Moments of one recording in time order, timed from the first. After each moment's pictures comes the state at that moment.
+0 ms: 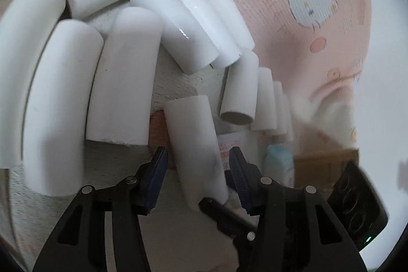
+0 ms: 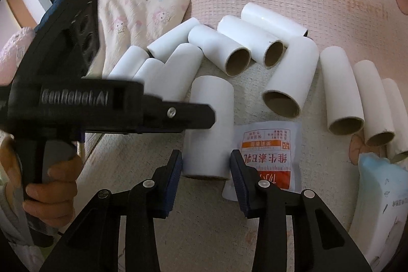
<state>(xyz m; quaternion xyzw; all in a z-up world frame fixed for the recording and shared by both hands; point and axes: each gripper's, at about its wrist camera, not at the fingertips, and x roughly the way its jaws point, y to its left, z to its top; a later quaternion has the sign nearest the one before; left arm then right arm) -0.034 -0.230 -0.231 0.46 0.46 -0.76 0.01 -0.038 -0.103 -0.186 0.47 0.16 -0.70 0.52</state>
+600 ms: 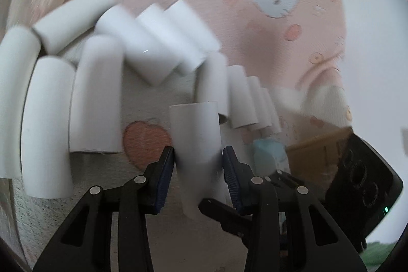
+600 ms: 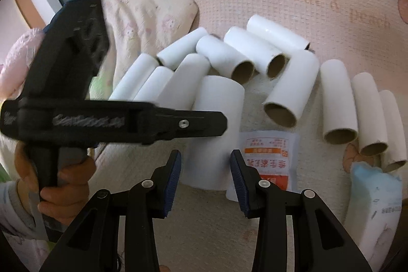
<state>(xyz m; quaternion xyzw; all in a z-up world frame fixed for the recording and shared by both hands) -0.032 -0.204 -0.200 0.43 0.38 -0.82 -0.03 -0.037 -0.104 -0.168 0.45 0.16 -0.70 0.53</state>
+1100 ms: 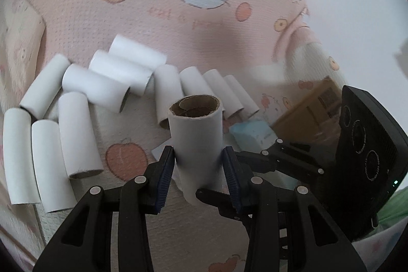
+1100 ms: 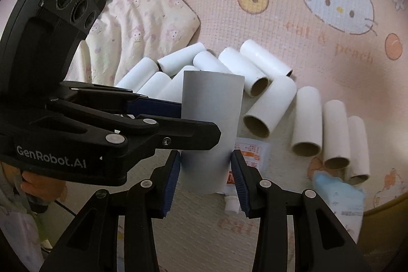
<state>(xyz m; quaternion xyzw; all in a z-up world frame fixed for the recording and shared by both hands) -0.030 -0.157 -0.152 0.41 0.22 -0.88 -0.08 -0.022 -0.097 -0.125 0.39 0.21 -0.73 0.52</state>
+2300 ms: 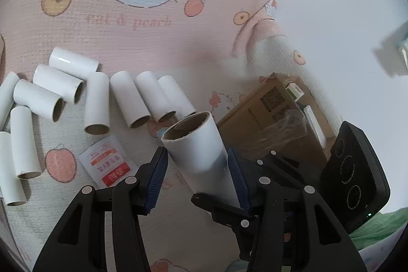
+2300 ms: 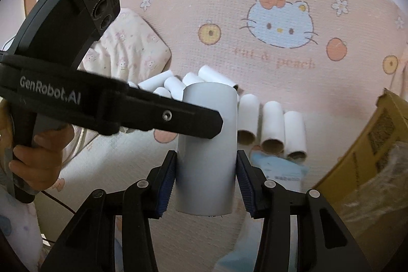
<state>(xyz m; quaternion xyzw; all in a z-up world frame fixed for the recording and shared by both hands) -0.051 -0.075 -0.105 0.42 0.24 -0.87 -0.14 -0.021 0.014 -0.075 0.33 0.17 -0.80 0.48</state>
